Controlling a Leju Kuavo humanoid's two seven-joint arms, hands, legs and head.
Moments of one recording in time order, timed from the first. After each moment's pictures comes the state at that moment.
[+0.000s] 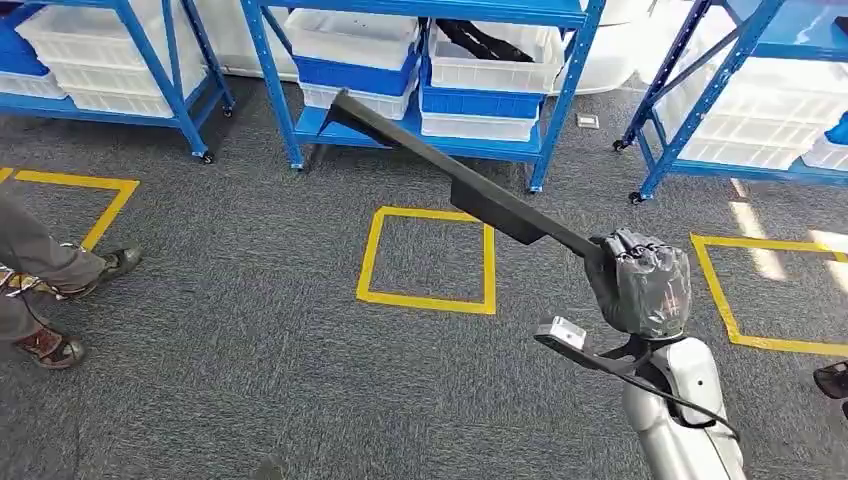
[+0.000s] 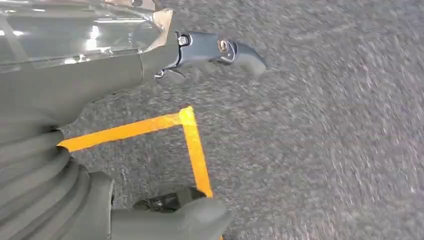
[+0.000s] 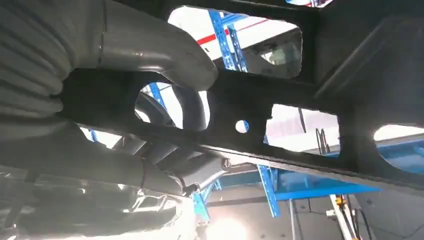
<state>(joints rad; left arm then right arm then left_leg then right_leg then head) -0.14 -0.16 0.28 -0.21 -0.54 0.25 -0.45 -0.25 -0.21 0.18 -1.48 1.10 -0.54 -0.31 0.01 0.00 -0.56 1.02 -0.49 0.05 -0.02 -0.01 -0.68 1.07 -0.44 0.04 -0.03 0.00</state>
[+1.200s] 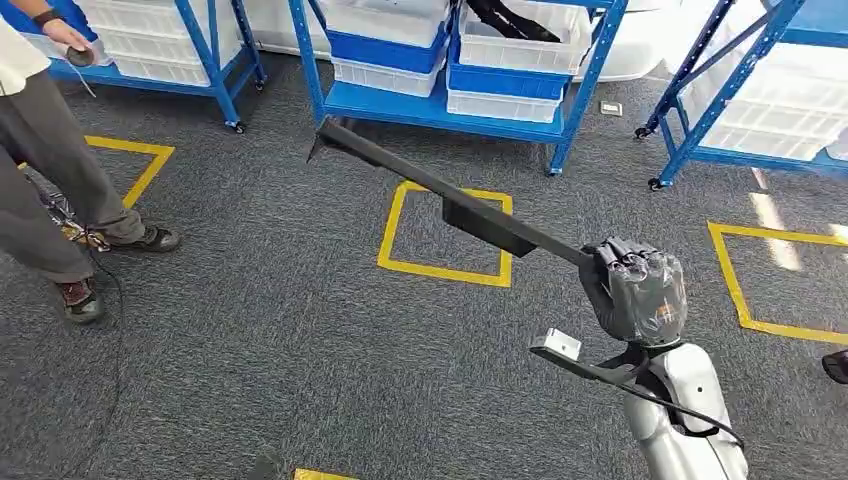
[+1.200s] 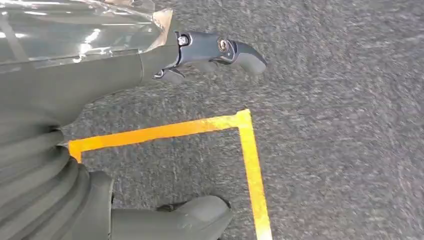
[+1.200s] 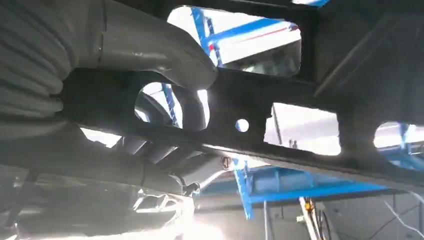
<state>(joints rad) -0.14 -0.14 0.31 -0.21 -0.54 0.27 -0.42 -0.23 -0.21 0.21 -1.50 1.11 -0.51 -0.34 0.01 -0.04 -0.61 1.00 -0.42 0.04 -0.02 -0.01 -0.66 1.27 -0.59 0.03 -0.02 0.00</state>
